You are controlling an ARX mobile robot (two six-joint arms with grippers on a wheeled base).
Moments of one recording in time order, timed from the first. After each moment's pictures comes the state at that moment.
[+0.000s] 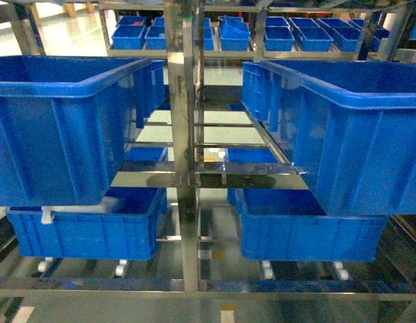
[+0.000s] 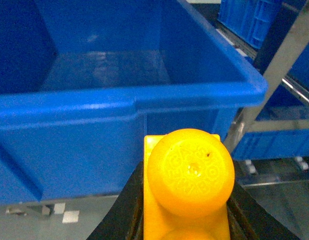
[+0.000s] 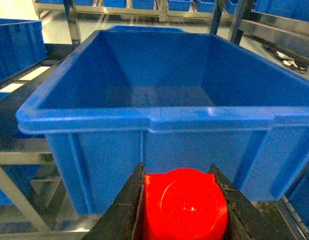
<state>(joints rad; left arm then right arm) 0.06 1.14 0.59 0.17 0.10 0.02 0.04 1.19 0.44 0.57 0.09 -0.03</state>
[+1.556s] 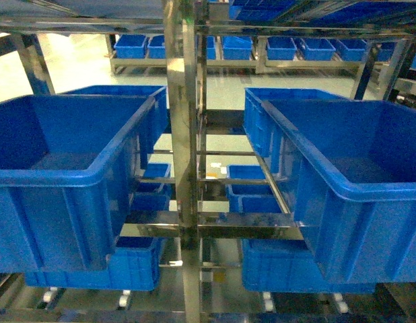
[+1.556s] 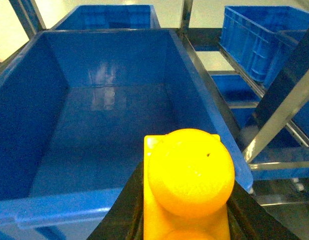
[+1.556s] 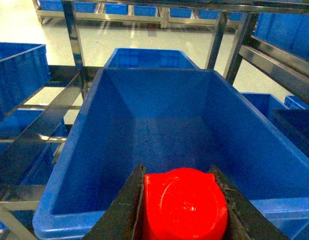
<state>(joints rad) 0.06 1.14 0.58 0.17 0.10 0.02 0.04 1.19 0.44 0.57 0.09 -0.03</state>
